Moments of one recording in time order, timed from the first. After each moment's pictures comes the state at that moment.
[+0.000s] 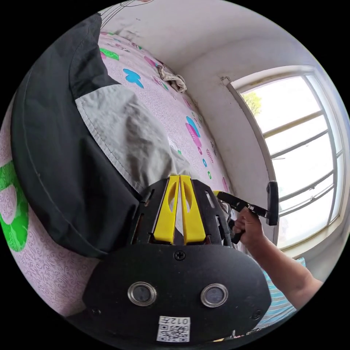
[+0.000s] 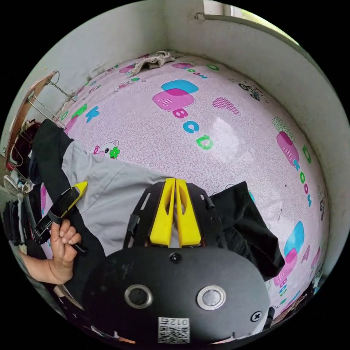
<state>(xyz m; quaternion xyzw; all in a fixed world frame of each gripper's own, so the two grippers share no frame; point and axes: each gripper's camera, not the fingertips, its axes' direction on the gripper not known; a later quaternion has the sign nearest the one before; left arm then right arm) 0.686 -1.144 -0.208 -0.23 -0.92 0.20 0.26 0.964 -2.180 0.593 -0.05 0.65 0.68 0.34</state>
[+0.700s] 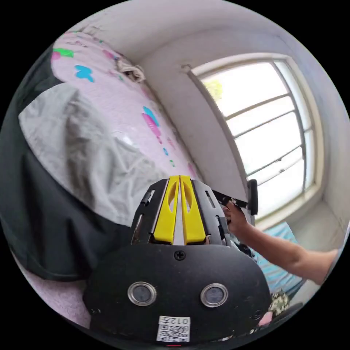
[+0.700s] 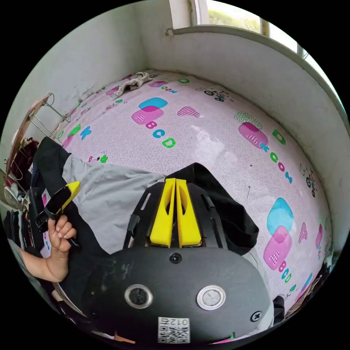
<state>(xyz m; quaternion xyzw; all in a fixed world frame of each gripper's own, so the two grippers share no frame) 0.651 -1.117 -0.207 -0.37 -0.84 0.14 0.38 0.893 -2.280 0.591 -0.01 0.70 0.66 0.29</state>
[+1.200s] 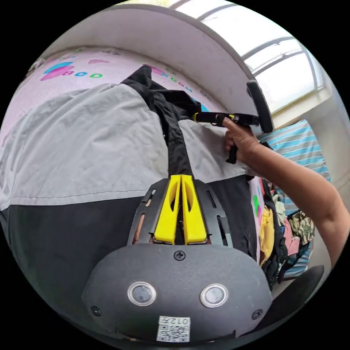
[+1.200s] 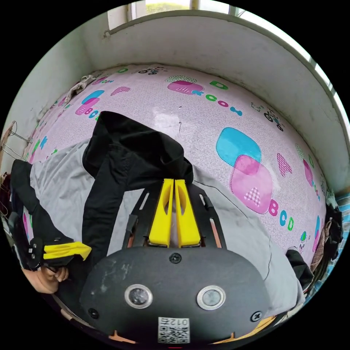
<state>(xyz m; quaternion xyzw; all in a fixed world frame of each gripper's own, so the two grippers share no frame) 0.545 -0.938 -0.303 -0.61 -0.78 -0.08 0.14 0.816 -2.287 0.653 0.01 0.69 0.71 0.13</state>
